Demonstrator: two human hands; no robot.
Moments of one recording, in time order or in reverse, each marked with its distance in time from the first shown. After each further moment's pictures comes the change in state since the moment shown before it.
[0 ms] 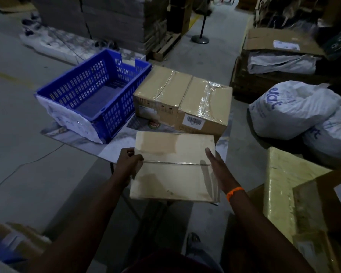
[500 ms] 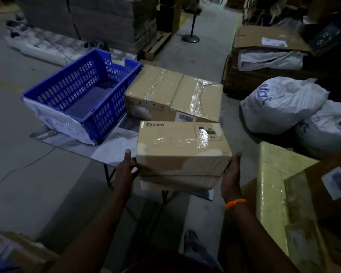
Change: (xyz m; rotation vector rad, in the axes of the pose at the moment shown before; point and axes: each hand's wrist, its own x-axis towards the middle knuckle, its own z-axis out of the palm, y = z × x) left_hand -0.034 -0.018 0.028 -0.471 0.049 -0.127; right_hand -0.044 0.009 -0.022 0.530 0.376 -0.145
